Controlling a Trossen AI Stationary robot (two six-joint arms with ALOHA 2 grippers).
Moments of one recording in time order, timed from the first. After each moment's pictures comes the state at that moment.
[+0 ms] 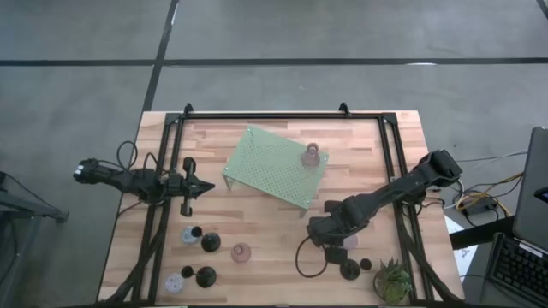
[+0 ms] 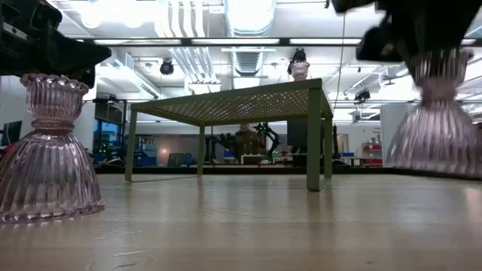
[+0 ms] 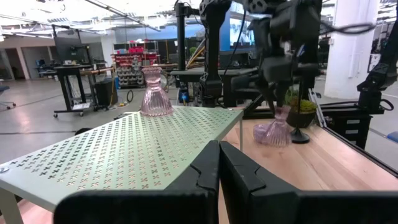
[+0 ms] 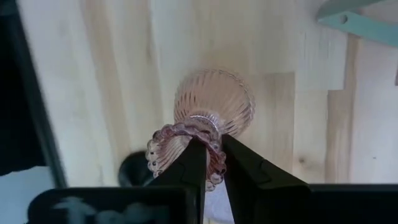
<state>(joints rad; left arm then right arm) -0.28 0.04 0.01 0.06 -0.31 0.07 0.45 1.71 1.37 -1.04 -0.09 0.57</state>
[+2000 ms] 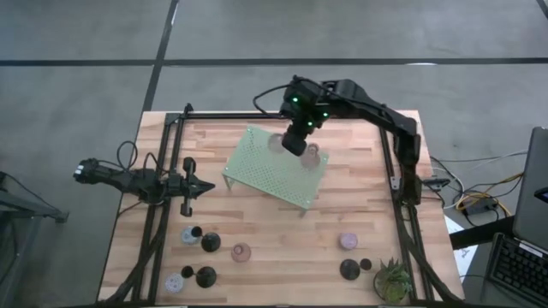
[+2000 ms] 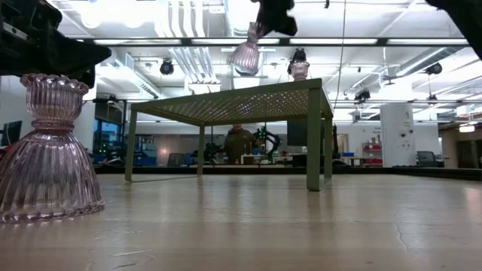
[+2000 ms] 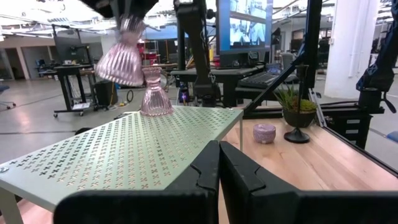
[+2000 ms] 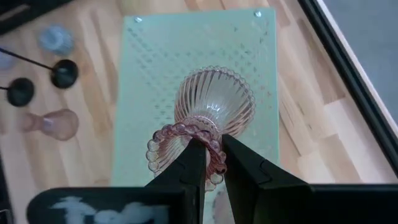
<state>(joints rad) -0.28 0.04 0.01 0.06 -0.31 0.07 -0.28 1.98 2.35 -1.41 -0.11 0.18</state>
